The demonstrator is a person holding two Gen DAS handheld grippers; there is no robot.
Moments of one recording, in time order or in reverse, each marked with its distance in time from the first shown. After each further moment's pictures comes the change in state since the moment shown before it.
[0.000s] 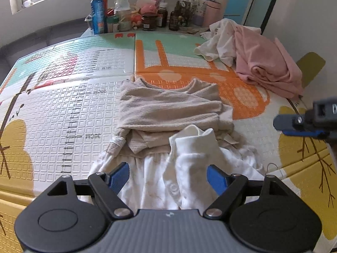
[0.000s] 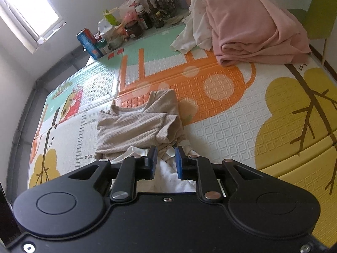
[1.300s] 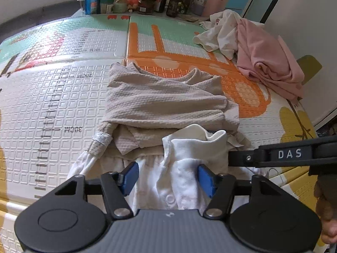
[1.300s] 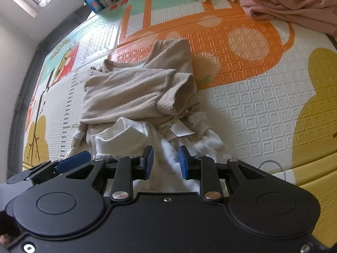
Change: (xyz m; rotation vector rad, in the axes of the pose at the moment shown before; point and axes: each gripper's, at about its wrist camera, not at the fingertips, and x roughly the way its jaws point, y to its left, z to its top) left arm 0.048 0.016 0.007 -0.058 0.067 -0.103; right arm 0.103 -0.003 -0.009 -0.053 0.250 0.061
